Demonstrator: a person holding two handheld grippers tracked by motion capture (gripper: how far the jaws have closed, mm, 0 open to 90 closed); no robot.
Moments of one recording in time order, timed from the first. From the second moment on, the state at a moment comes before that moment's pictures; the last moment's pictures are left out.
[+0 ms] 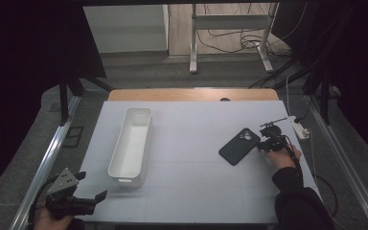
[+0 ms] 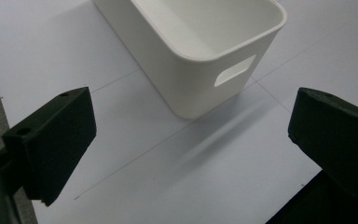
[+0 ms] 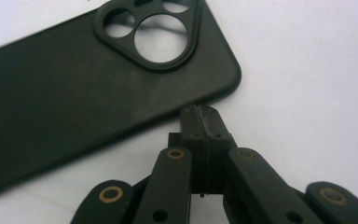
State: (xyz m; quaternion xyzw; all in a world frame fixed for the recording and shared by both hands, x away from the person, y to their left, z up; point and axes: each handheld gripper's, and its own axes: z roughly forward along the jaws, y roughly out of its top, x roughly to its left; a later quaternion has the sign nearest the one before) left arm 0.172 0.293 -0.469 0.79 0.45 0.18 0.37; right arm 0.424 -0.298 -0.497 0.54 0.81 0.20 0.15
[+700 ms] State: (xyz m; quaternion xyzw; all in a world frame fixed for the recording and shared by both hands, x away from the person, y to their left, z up) left arm 0.172 0.293 -0.469 0.79 0.45 0.18 0.37; right arm 0.446 -0.238 -0.501 0.49 0.83 0.22 0.15
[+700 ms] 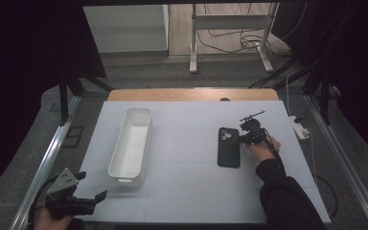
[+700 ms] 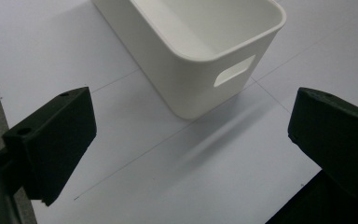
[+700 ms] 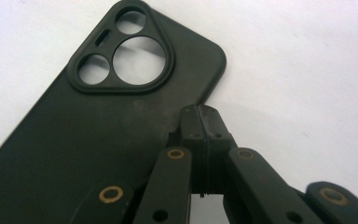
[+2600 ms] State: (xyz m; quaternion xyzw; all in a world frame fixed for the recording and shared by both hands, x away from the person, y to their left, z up) left arm 0.171 0.295 -0.469 0.79 0.45 0.18 0.38; right arm 0.397 -0.188 -0.464 0.40 0.87 0.26 0.12
